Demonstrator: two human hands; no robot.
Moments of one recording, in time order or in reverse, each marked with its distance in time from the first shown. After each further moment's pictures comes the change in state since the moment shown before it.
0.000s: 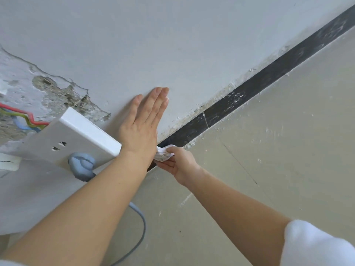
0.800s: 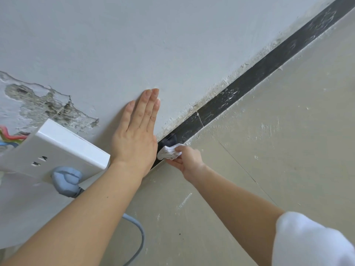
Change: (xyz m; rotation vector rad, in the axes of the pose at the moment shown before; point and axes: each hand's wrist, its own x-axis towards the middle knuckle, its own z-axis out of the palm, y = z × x) left_hand -0.004 0.005 -0.003 -0.151 0.036 -0.025; right_hand 0.019 -0.011 -0.024 0.055 0.215 -0.108
